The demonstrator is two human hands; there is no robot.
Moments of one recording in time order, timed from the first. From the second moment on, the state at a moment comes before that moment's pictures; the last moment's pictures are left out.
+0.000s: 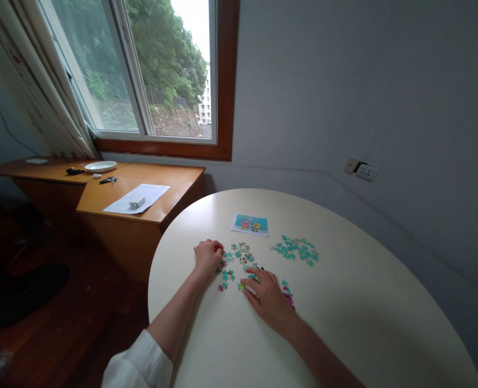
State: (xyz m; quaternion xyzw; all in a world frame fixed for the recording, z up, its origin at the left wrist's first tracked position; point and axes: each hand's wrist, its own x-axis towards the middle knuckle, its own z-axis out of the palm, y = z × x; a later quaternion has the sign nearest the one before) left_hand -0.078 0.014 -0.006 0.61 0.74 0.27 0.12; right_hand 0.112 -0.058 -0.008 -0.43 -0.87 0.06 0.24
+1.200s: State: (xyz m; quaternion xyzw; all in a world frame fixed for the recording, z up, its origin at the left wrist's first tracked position) left_hand -0.079 0.014 -0.007 0.62 0.73 0.28 0.12; right_hand 0.111 -0.057 -0.006 -0.44 -0.87 0.09 0.22
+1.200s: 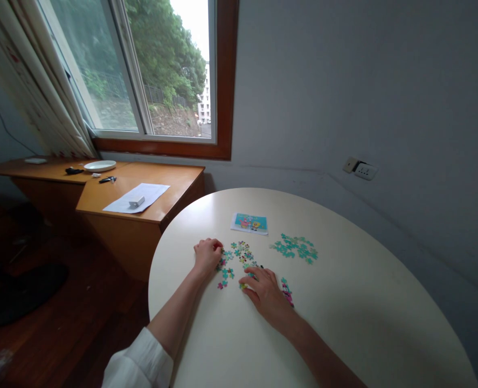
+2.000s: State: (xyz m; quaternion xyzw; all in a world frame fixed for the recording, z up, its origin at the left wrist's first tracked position) left_hand -0.080 0.014 -0.008 0.62 0.71 0.29 0.12; right_hand 0.111 -0.057 -0.009 -0.42 -0.87 0.09 0.25
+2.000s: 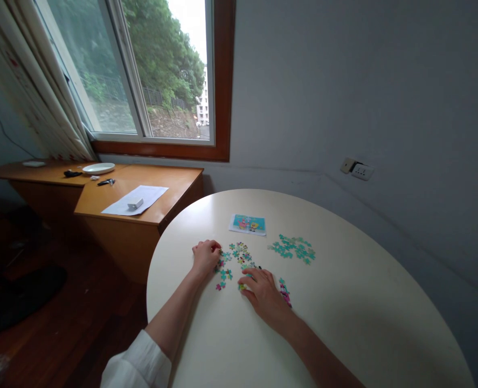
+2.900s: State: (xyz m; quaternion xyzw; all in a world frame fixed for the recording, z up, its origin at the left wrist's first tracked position) left_hand -0.081 0.014 -0.009 0.63 0.72 0.28 0.11; right_hand 0.109 -0.055 -0.008 -0.38 -0.87 0.11 0.30
